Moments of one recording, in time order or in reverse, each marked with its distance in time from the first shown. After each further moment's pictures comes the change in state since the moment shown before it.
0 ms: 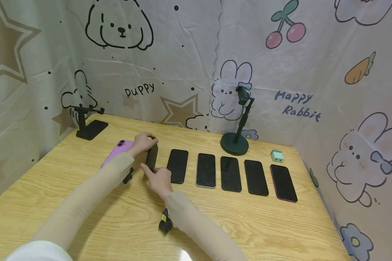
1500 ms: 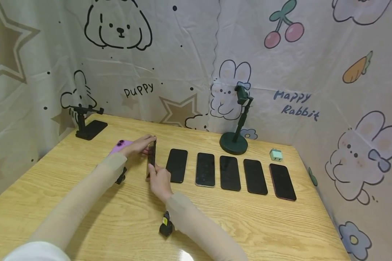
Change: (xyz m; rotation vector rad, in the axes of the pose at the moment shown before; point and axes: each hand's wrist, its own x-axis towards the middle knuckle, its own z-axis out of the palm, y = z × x) left_hand 0.000 -0.020 -0.010 -0.261 -0.374 -0.102; right_hand -0.005 0.005 -0.001 0.064 0.008 -0.123
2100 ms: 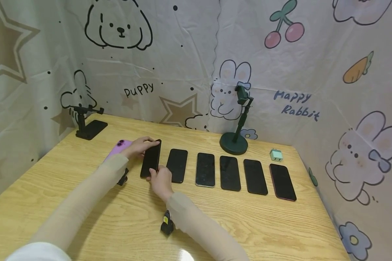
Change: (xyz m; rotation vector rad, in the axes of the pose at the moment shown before) left_hand 0.002 -0.005 0.006 0.058 0.114 0.005; right_hand 0.003 -0.002 0.000 -0.094 0.043 0.047
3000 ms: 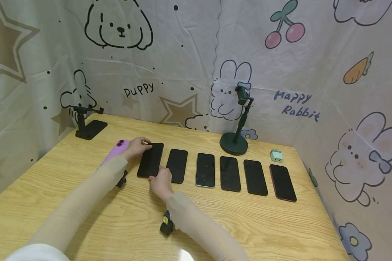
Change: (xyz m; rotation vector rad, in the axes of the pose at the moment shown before) left_hand -0.001 -0.005 -0.003 0.228 0.181 0.071; right_hand 0.001 0.001 0.000 -0.103 -0.023 0.032
